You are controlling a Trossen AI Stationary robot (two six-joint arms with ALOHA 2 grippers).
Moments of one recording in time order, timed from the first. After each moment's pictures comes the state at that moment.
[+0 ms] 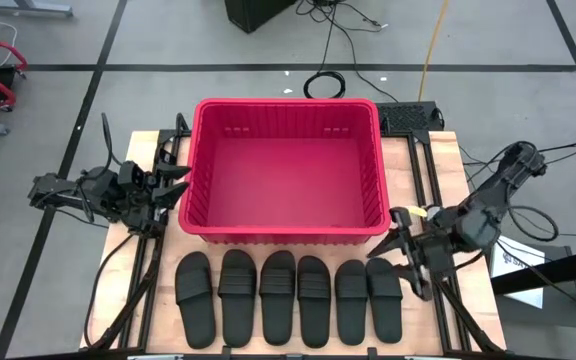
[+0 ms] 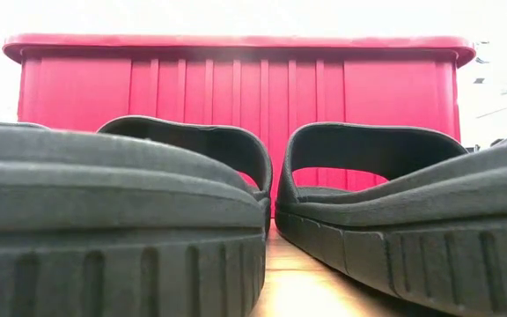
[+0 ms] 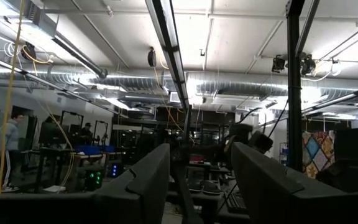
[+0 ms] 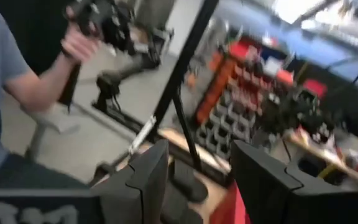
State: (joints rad) left arm -0.19 0.41 0.44 0.52 -0.24 0.05; right arm 0.74 1.01 1.05 -0.09 0.42 -0.38
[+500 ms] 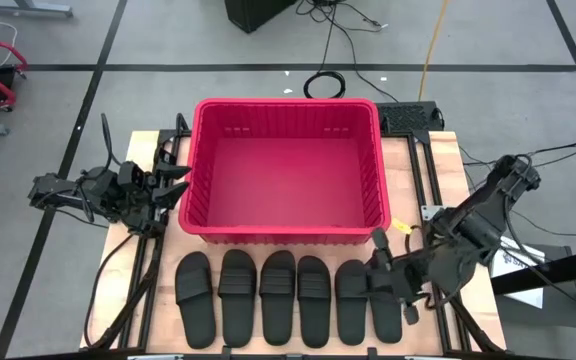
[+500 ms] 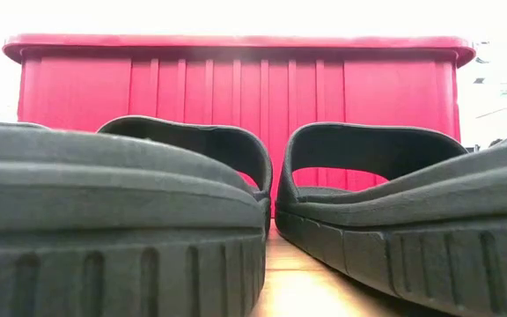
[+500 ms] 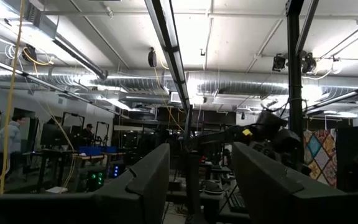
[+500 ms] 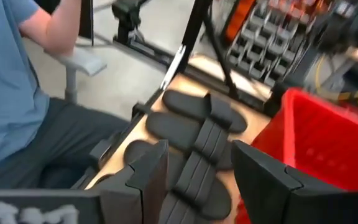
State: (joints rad) left arm -0.19 0.41 0.44 0.52 -0.24 0.06; right arm 0.75 1.33 1.48 -0.66 0.42 -0.04
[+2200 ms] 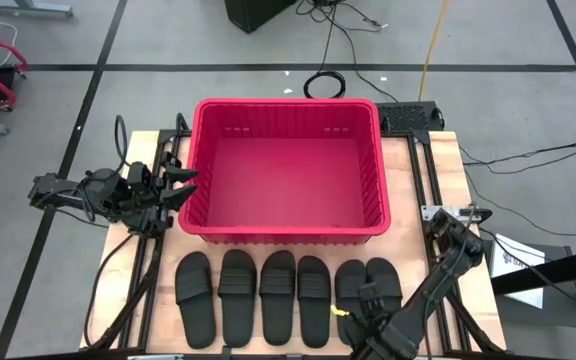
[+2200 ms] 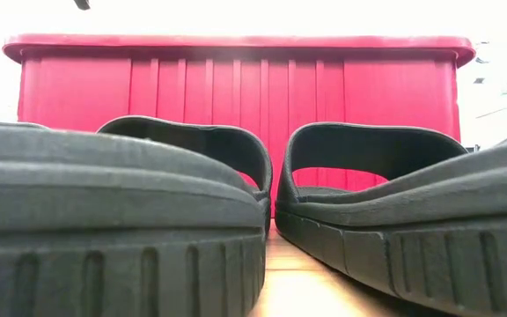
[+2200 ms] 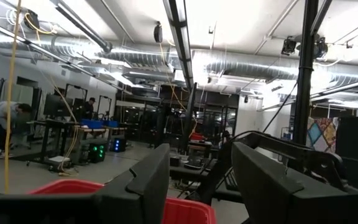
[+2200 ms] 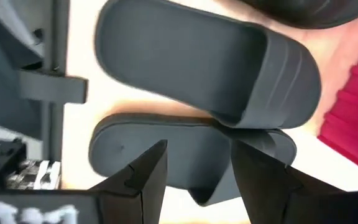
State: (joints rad) left arm -0.19 0.41 0.44 0.41 -0.27 -0.03; right arm 0.85 2.09 1.93 -1.59 0.11 0.61
